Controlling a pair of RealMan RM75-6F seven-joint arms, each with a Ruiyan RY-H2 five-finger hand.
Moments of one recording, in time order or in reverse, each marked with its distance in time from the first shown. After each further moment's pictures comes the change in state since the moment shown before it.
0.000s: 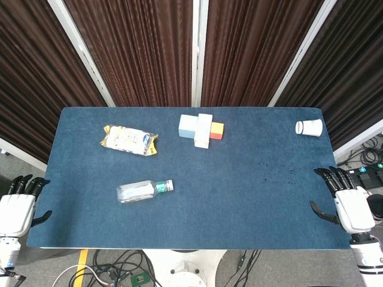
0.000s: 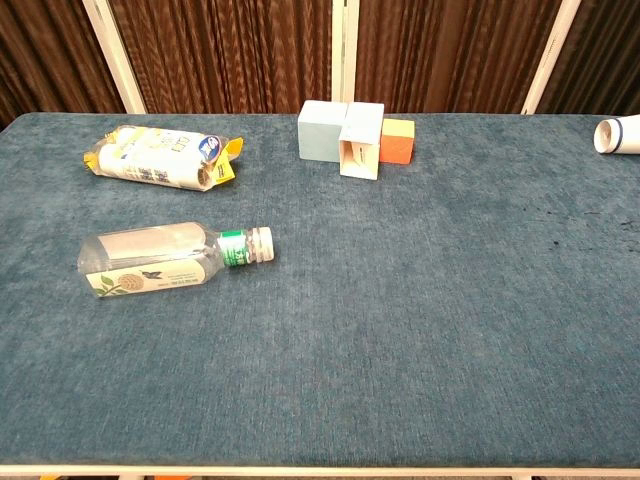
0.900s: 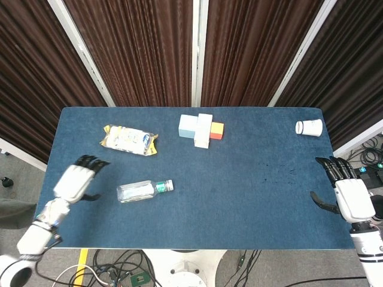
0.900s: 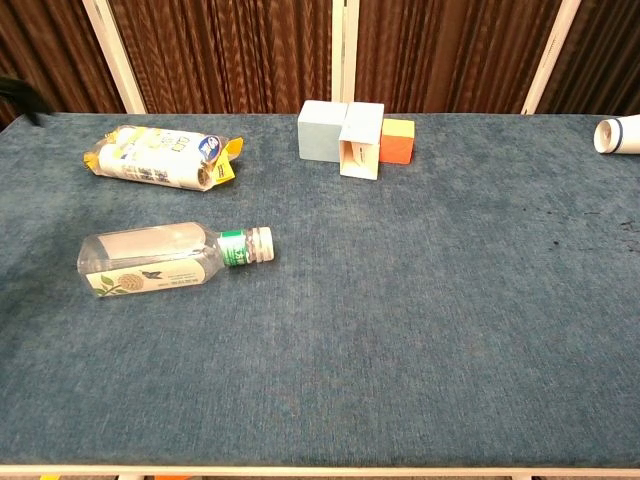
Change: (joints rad) left arm -0.371 -0.065 -0.104 -0.001 -0.064 -0.489 -0.083; right arm 0.051 0.011 0.043 0.026 0.034 -0.043 0.002
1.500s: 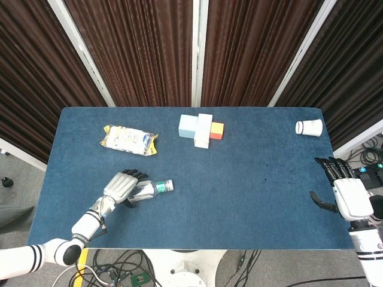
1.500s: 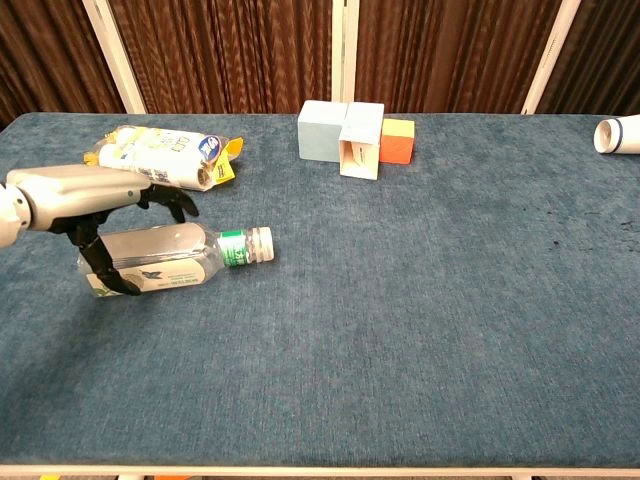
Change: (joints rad) left arm -0.202 -0.299 0.033 0.126 -0.358 -0.170 0.229; right arm 0.013 -0.004 -0.004 0.001 0.030 -0.041 -0.010
